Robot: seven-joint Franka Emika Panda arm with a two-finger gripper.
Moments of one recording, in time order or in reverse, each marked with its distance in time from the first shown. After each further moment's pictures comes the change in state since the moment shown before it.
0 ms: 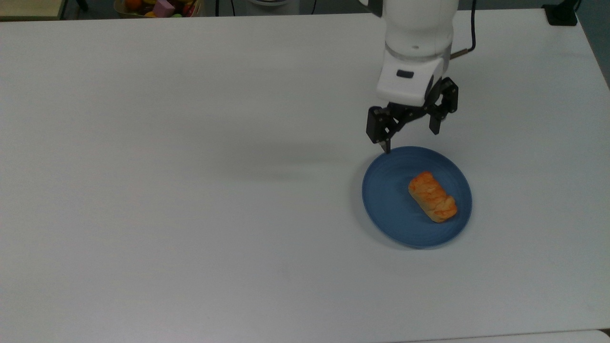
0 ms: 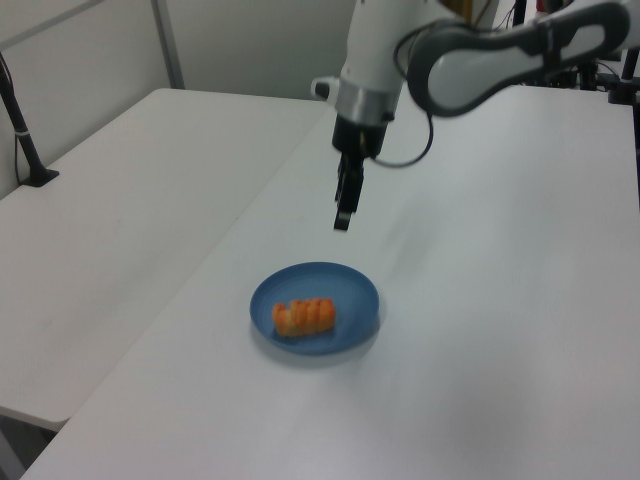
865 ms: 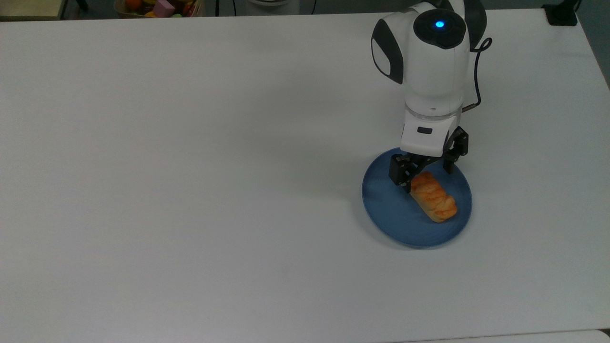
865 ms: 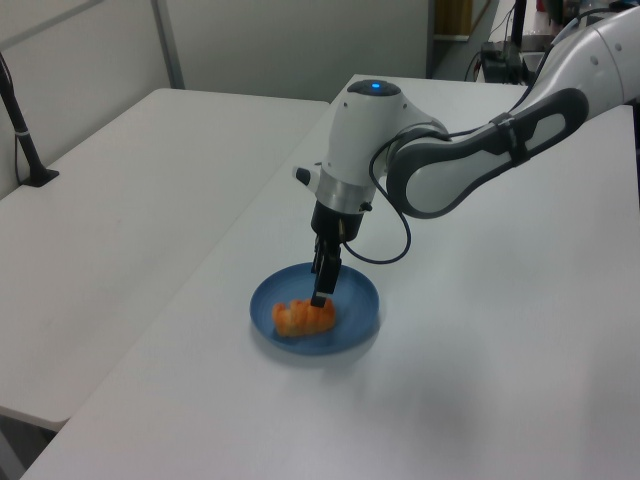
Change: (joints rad) arm 0.060 0.188 -0.001 0.008 -0.008 0.240 0.002
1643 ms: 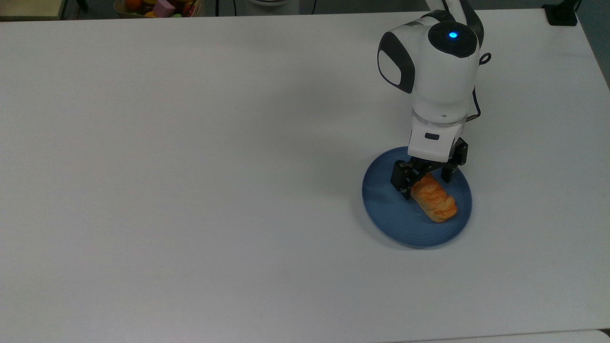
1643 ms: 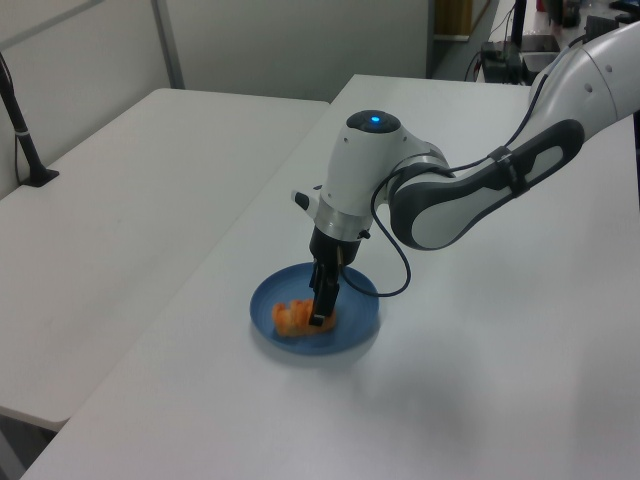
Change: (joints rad) arm 0.022 0.046 0.000 0.000 -0.123 0.056 0.091
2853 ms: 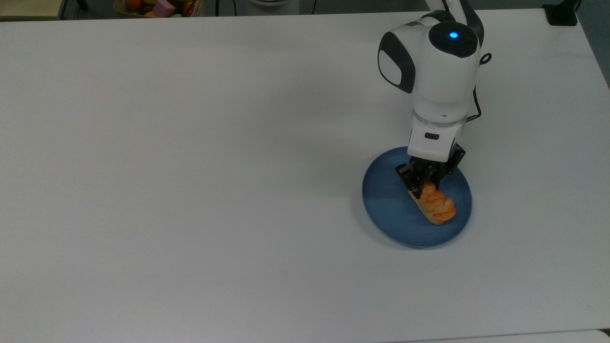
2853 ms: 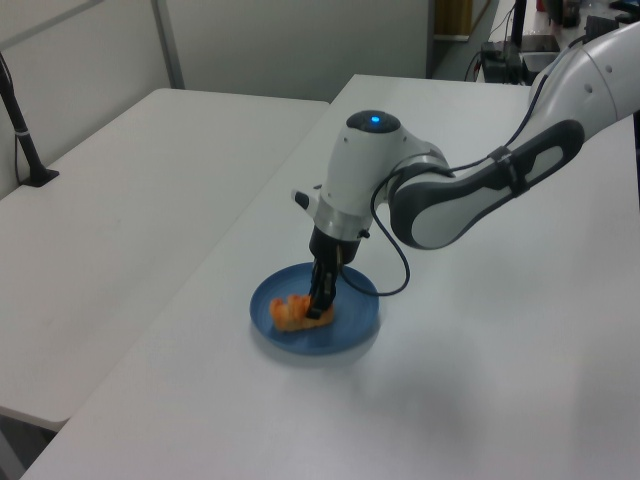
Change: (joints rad) arm -0.002 -0.005 -0.001 0.002 -0.001 -0.001 0.010
